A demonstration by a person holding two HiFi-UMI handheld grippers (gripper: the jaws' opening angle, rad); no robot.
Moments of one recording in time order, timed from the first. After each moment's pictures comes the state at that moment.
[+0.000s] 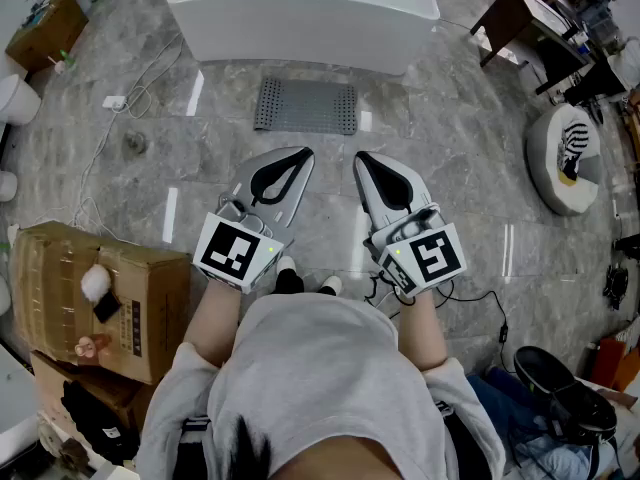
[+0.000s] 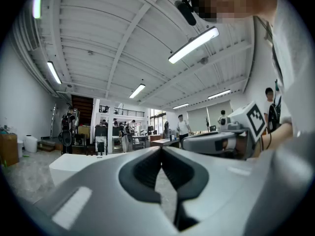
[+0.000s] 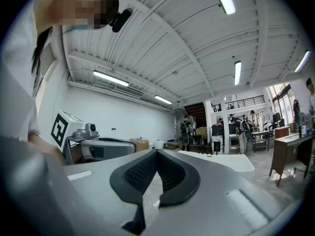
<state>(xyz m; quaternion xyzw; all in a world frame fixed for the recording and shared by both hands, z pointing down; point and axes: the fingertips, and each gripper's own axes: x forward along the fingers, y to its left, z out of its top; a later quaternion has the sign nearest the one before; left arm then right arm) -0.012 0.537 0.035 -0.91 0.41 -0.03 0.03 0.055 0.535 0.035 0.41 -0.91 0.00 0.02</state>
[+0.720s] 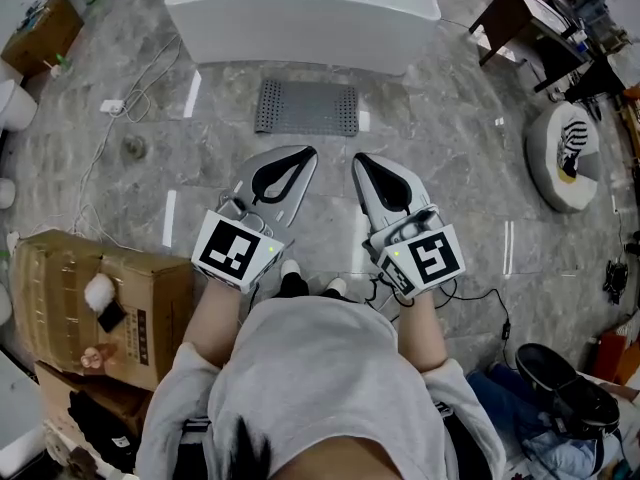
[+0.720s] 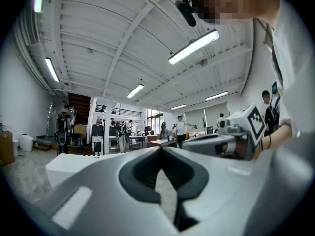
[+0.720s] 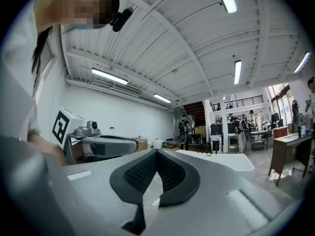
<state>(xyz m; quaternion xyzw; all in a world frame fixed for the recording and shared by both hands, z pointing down) -0.037 0.513 0.030 -0.92 0.39 -0.01 0.03 0.023 0.514 0.039 0.42 -0.91 0.00 0.03</state>
